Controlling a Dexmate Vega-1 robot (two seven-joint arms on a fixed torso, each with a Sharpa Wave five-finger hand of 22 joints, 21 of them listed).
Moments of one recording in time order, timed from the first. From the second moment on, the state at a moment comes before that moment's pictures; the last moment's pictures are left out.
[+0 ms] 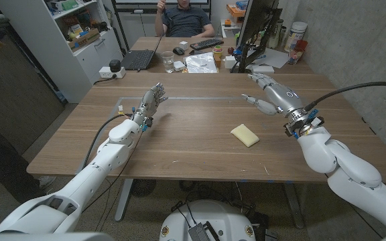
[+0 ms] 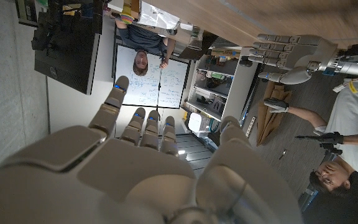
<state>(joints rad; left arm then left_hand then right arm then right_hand) 0.80 0.47 0.34 -1.23 -0.56 -0.26 -0.16 0.04 0.08 0.56 0.16 0.19 -0.14 0.05 0.18 0.17 -0.13 0.02 0.19 0.18 -0.11 0.04 0.20 0.18 -0.14 0.02 0.72 0.17 -1.40 -0.80 -0.10 -2.22 -0.72 -0.08 -0.25 0.23 0.00 0.36 -0.10 0.19 0.14 -0.04 0.20 0.18 0.11 0.02 0.20 0.19 0.08 0.04 0.20 0.18 0.34 0.19 0.26 0.17</state>
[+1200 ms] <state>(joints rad) 0.79 0.45 0.34 -1.19 -0.56 -0.27 -0.17 0.04 0.08 0.56 0.16 0.19 -0.14 0.05 0.18 0.17 -0.13 0.02 0.19 0.18 -0.11 0.04 0.20 0.18 -0.14 0.02 0.71 0.17 -1.33 -0.86 -0.25 -2.19 -0.76 -0.24 -0.19 0.27 -0.01 0.36 -0.14 0.19 0.14 -0.06 0.20 0.18 0.10 0.00 0.19 0.19 0.08 0.03 0.20 0.18 0.37 0.21 0.25 0.17</state>
